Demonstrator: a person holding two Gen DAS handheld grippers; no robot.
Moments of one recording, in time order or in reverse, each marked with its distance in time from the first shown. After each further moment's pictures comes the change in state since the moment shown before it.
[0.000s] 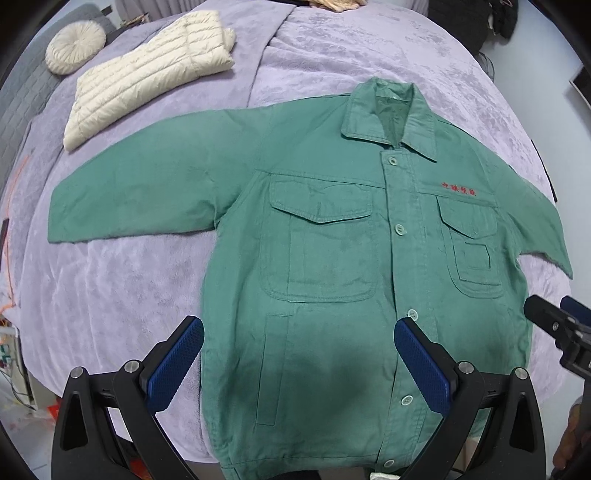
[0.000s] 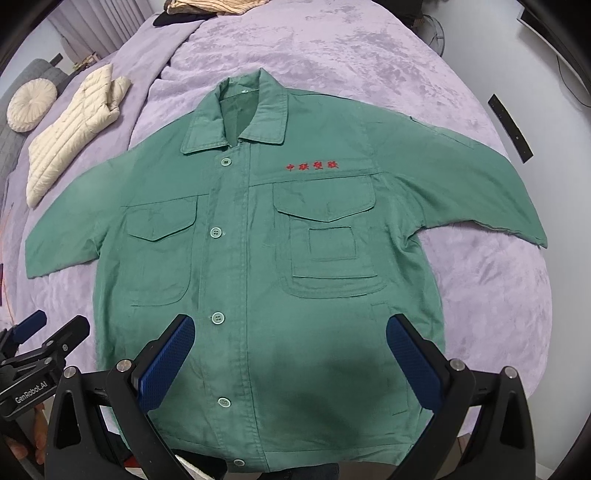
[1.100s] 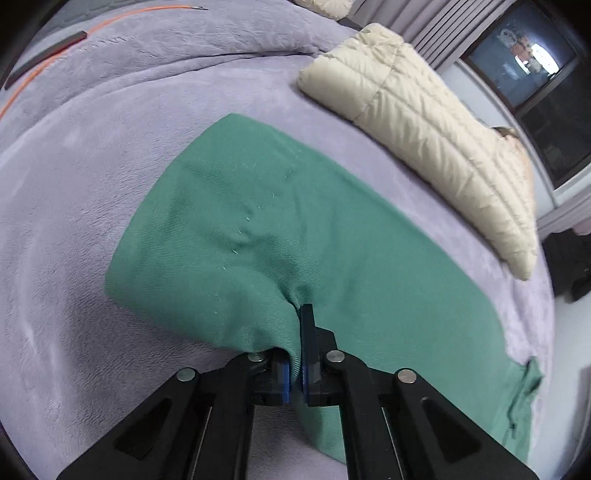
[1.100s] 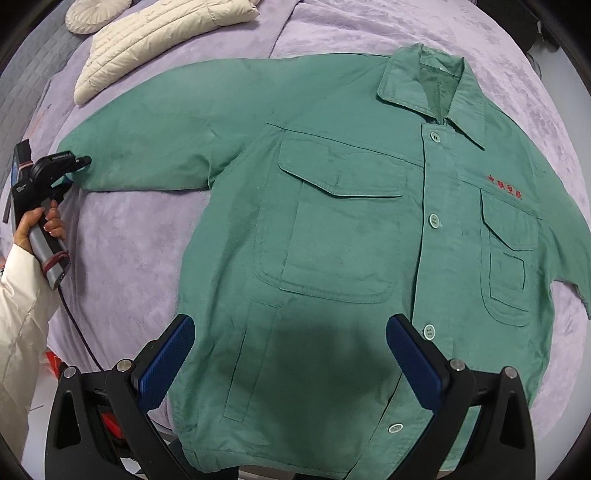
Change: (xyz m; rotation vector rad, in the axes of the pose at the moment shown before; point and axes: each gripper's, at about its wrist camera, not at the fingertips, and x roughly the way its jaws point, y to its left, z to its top) left arm 0.126 0.401 0.081 -0.748 -0.337 -0.170; right arm 0.069 0.210 -0.003 -0.248 0.136 0.073
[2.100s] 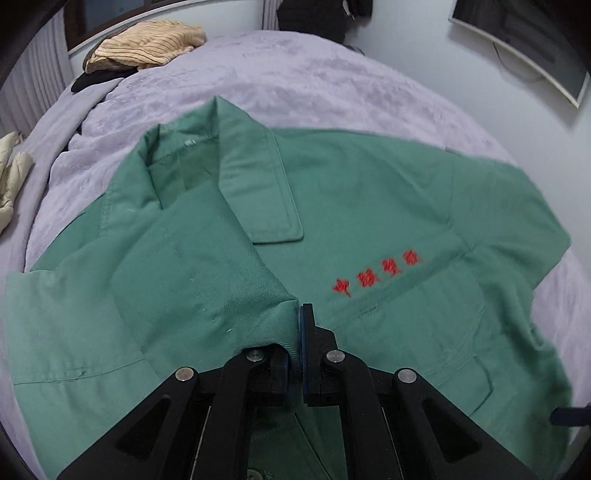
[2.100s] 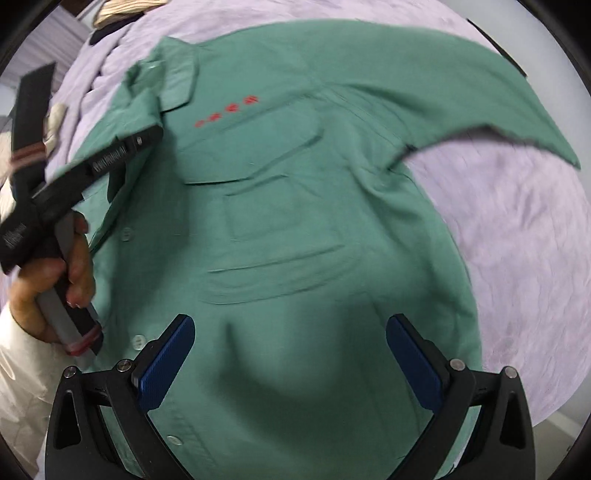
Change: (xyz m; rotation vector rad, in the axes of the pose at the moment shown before) left arm -0.036 -0.493 -0.347 1.166 0.226 -0.221; right arm 0.019 -0.292 -0.079 0.519 -0.036 0.029
